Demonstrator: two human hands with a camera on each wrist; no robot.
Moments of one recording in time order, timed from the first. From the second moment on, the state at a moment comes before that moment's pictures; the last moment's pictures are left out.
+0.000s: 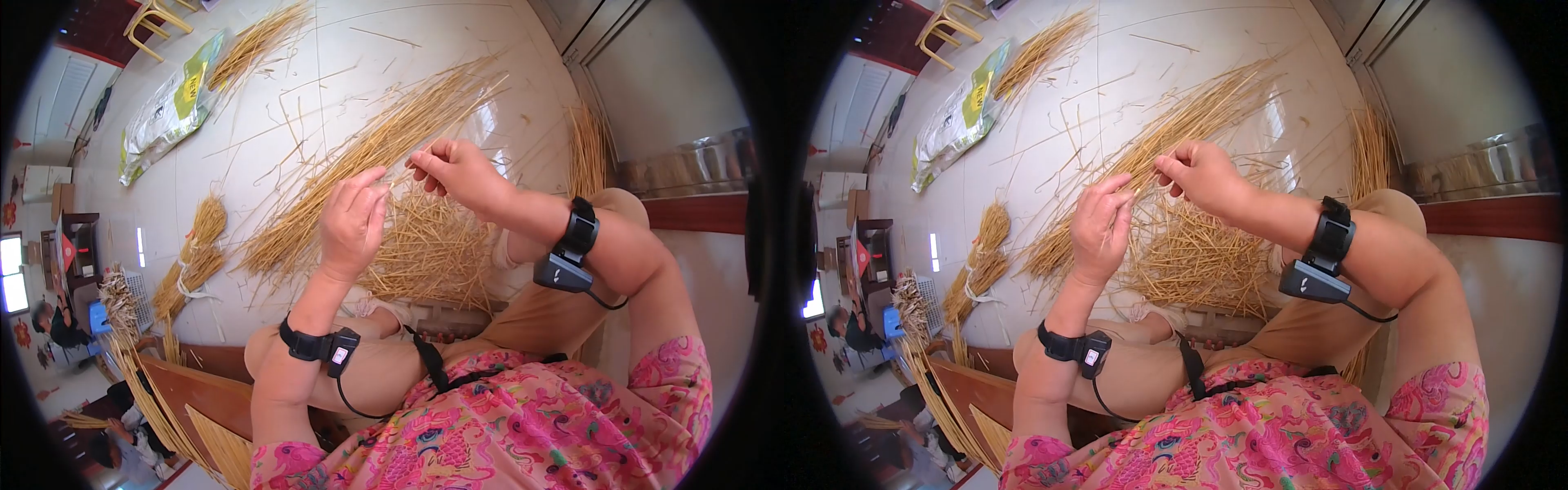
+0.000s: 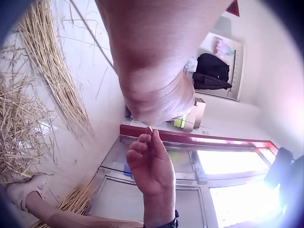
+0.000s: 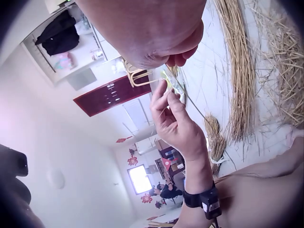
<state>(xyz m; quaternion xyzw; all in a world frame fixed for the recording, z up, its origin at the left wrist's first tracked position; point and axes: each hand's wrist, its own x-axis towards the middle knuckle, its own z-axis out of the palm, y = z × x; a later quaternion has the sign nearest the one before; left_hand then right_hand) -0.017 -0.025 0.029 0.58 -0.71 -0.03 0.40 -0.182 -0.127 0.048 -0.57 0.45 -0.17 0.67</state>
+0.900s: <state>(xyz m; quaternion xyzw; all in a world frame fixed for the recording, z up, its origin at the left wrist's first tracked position) 0.008 -0.021 0.053 0.68 -0.60 -0.34 0.23 -0.191 -0.174 0.066 -0.58 0.46 -0.34 0.58</state>
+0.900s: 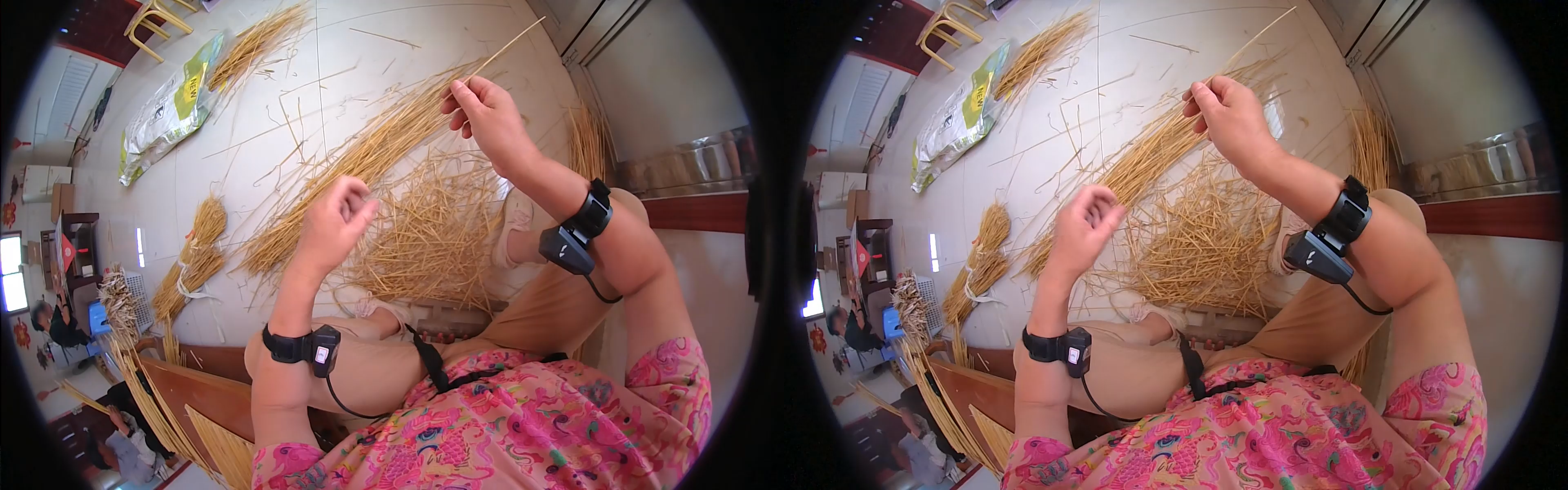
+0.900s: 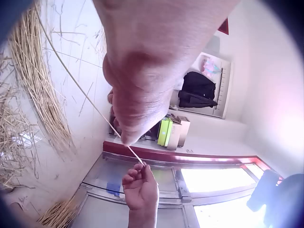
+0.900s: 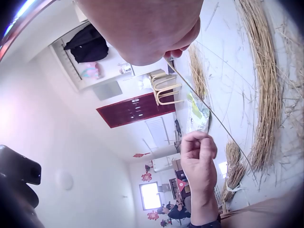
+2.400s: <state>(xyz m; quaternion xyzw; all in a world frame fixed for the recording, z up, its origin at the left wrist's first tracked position) -0.002 -0.021 0.006 0.64 -0.58 -0.38 0.33 -0.198 -0.190 0.052 -0.53 0.43 -0.37 0.62</state>
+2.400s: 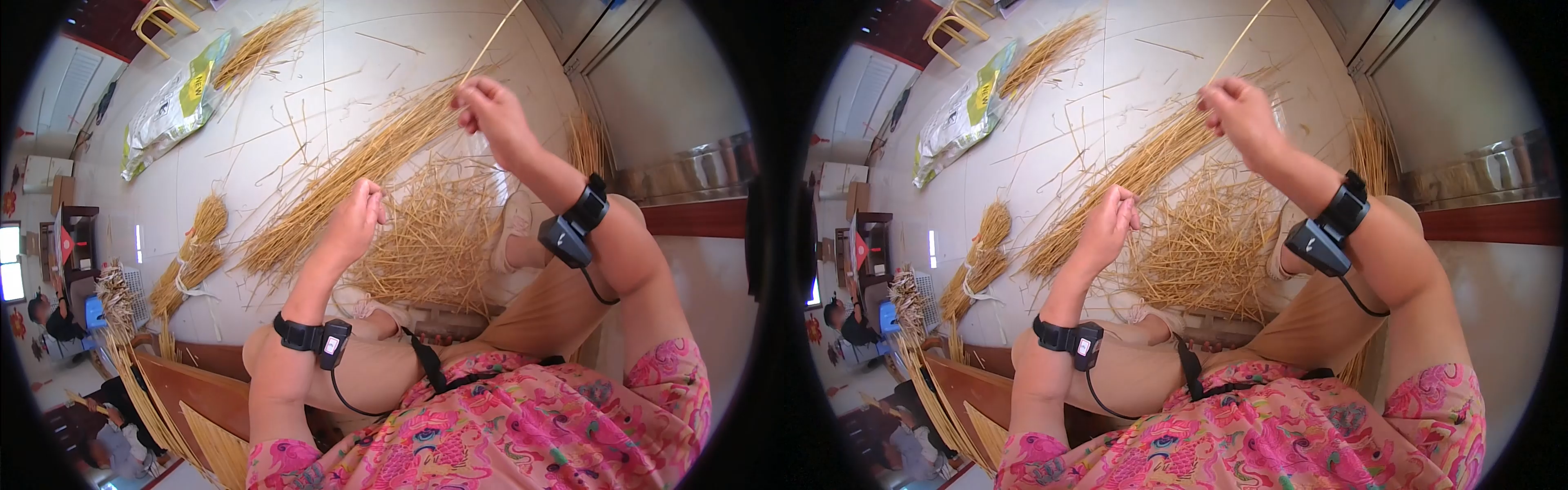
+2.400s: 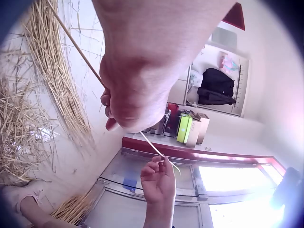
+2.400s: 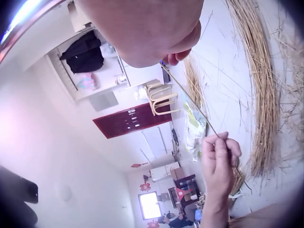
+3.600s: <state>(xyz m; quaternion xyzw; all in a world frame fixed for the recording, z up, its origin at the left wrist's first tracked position) 0.010 -0.007 -0.030 0.64 -0.68 -0.35 -0.02 -0.558 -0.127 0.037 -0.70 0.71 -0.09 0.03</state>
